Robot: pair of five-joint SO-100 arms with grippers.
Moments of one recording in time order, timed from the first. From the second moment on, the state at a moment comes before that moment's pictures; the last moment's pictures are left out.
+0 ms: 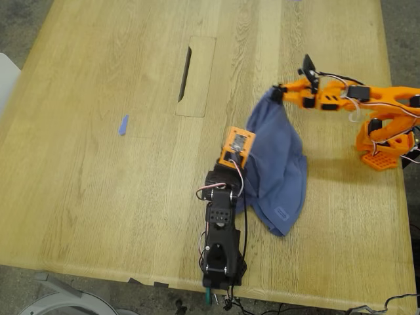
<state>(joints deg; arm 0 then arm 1) 1.0 155.5 125.1 60.3 -74.0 6.9 123.0 125.8 -4.8 -86.4</state>
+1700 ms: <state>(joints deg) -17.4 137.9 124.9 32.3 -74.3 19.9 63.9 55.5 2.9 -88.5</state>
